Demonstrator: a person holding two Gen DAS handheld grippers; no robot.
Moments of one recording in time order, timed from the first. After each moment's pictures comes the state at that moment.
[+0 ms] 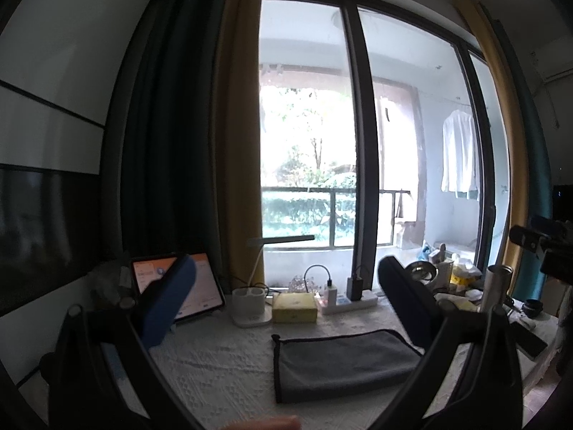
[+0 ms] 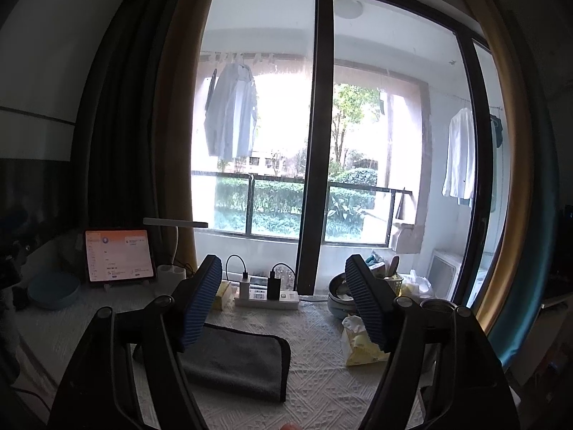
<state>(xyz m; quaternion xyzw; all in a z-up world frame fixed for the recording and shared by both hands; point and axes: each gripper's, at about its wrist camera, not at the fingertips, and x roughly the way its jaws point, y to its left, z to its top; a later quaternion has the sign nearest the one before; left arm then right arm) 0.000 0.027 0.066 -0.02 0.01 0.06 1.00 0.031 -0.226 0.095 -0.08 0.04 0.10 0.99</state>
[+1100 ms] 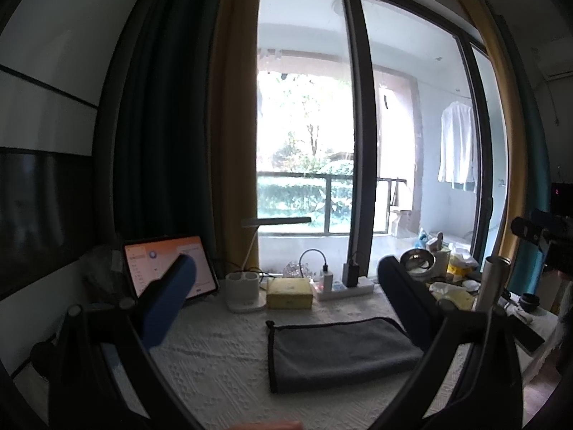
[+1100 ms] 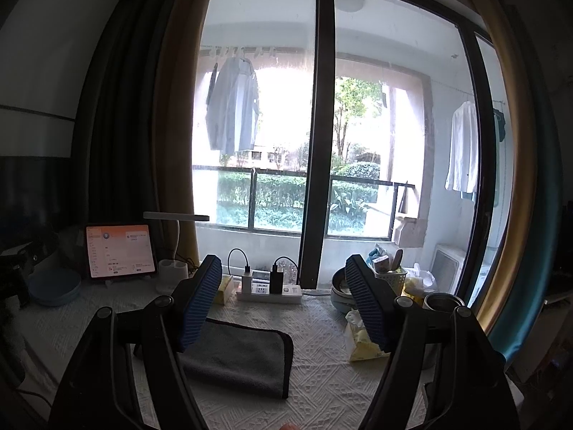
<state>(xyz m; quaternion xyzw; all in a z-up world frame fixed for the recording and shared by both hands) 0.014 0.029 0.056 -0.03 0.04 0.05 1.00 0.036 -0.225 0.094 -0.08 0.06 0.10 0.99</state>
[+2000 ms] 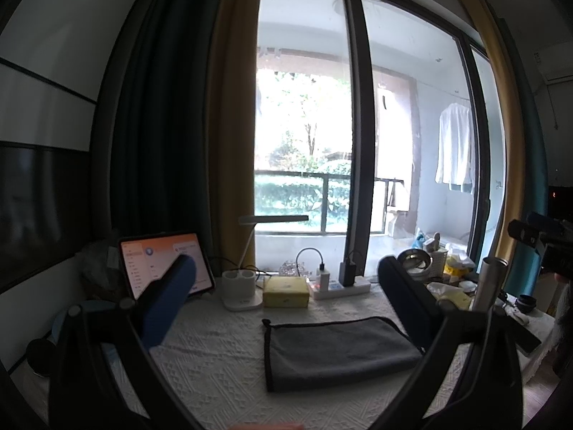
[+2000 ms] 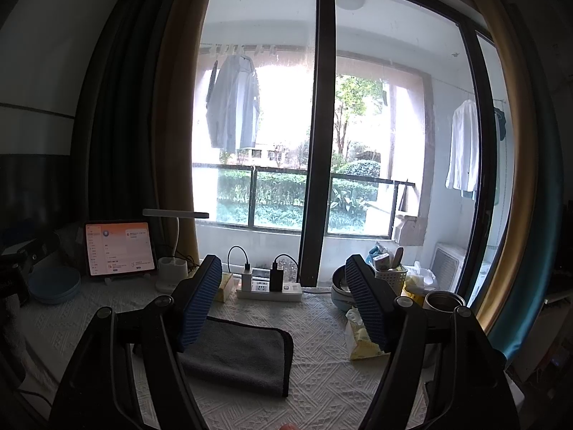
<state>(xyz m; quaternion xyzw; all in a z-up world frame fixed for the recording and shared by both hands) 0.014 0.030 0.053 -0.04 0.04 0.04 1.00 0.037 -0.226 0.092 -0.08 0.06 0.11 0.99</state>
